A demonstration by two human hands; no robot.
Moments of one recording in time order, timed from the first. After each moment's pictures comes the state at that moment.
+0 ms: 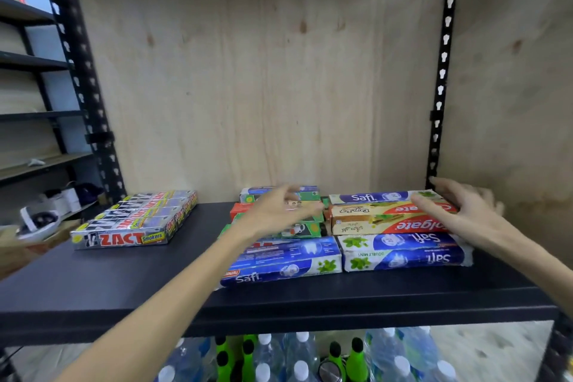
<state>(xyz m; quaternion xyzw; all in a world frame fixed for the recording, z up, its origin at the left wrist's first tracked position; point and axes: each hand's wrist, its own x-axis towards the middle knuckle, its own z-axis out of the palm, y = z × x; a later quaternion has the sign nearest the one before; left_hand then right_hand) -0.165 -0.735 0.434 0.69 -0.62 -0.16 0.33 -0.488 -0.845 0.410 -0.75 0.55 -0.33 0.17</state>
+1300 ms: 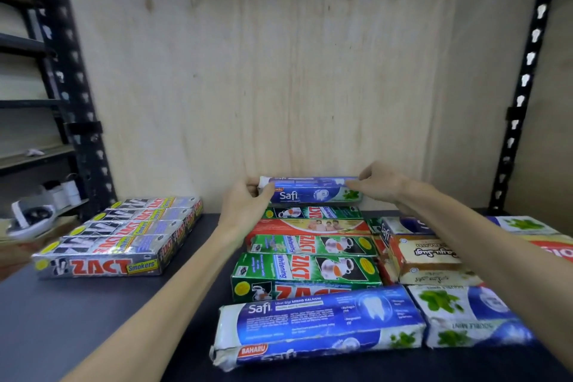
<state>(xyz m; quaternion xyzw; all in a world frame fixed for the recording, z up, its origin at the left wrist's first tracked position) -0.026 -0.820 0.401 0.65 -0.45 -0.12 0.60 -0.251 -0.938 0.452 -0.78 0.49 -0.26 0.29</state>
